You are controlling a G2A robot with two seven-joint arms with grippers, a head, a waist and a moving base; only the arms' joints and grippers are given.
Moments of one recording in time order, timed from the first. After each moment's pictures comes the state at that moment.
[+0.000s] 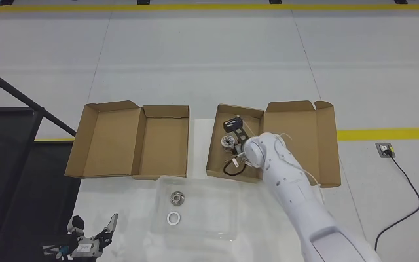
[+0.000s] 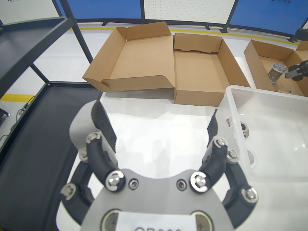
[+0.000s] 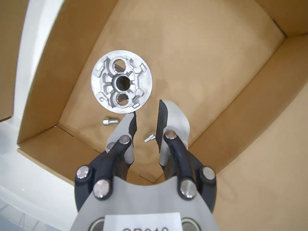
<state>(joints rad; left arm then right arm) 1.93 -1.18 -1.71 -1.87 1.13 0.05 0.38 -0.34 -1.63 1.13 -0.59 -1.31 -0.17 0.76</state>
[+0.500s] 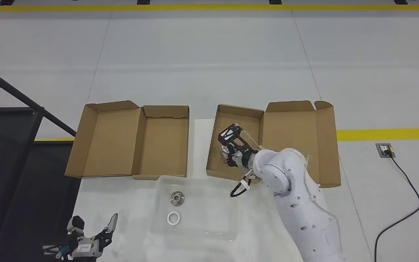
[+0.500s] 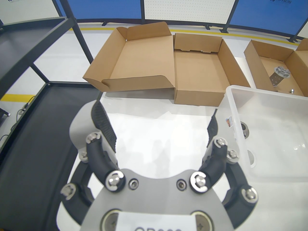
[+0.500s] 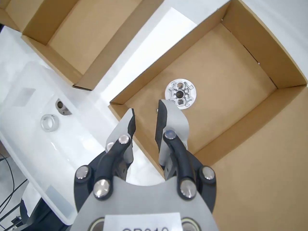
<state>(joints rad) 1.93 -1.18 -1.71 -1.87 1.13 0.05 0.38 -0.76 -1.53 1.25 -1.43 -1.26 -0.43 0.98</state>
